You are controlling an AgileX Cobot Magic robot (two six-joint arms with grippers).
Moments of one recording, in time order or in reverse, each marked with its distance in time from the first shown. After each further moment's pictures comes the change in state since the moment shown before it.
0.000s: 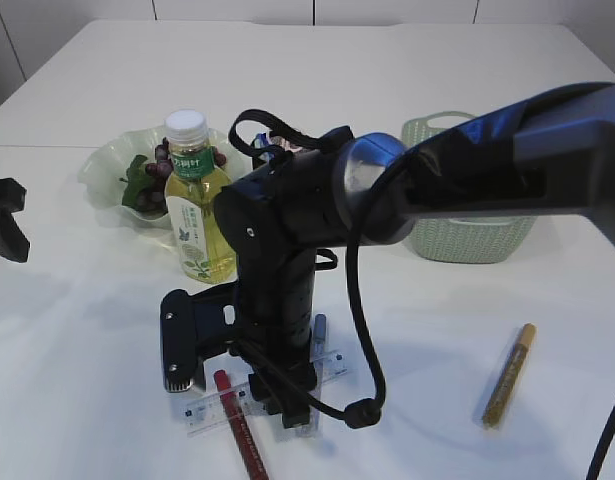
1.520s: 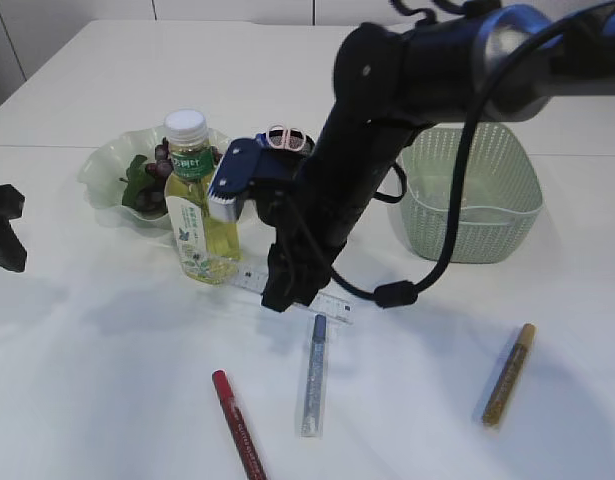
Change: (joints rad) left arm 0.000 0.000 0.000 -0.002 0.038 0.000; right arm -0.224 -0.123 -0.038 0.355 0.032 -0.052
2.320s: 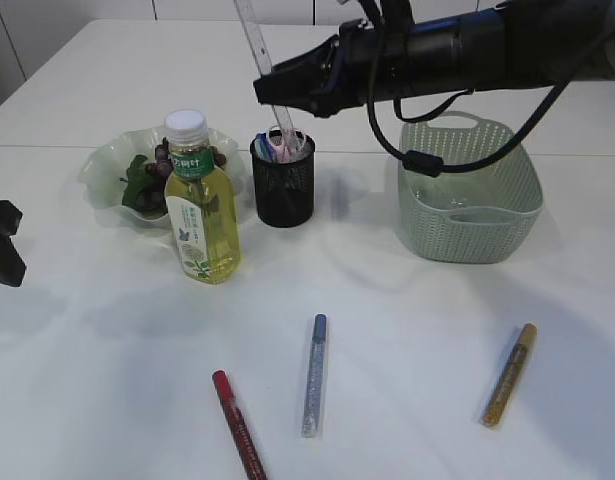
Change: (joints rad) left arm 0.000 0.000 0.000 -0.008 0.049 0.115; right arm -0.322 -0.011 0.000 1.145 -0.059 -0.753
